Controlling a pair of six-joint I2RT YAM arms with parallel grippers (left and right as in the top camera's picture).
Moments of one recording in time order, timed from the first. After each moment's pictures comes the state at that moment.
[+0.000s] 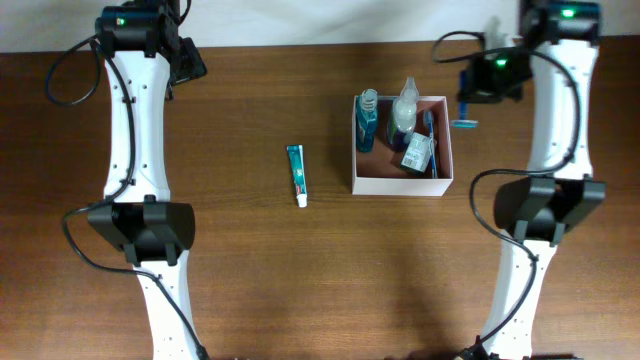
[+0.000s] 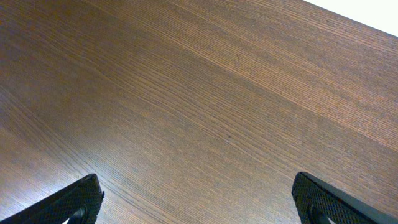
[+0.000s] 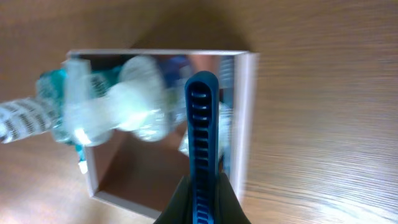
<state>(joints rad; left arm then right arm) -0.03 2.37 2.72 -1.51 -0.35 -0.42 -0.12 2.45 2.74 -1.69 -0.38 -0.03</state>
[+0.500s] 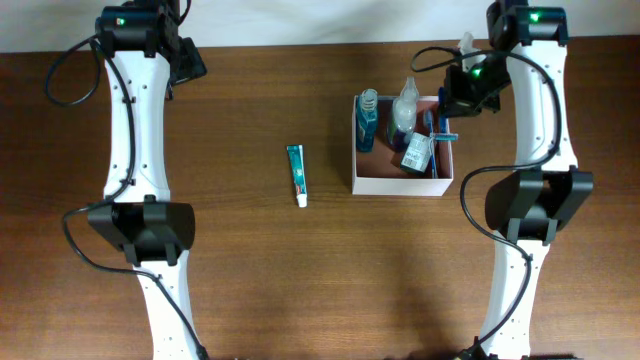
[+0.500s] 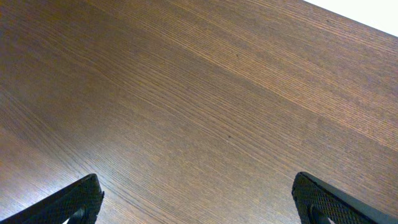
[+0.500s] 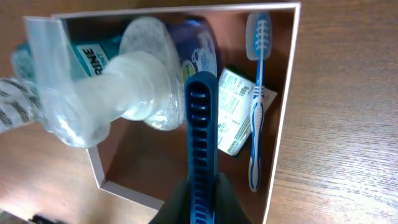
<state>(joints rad) -0.03 2.37 2.72 -1.51 -0.35 -0.42 -0.06 2.45 2.62 -1.69 -0.40 0.01</state>
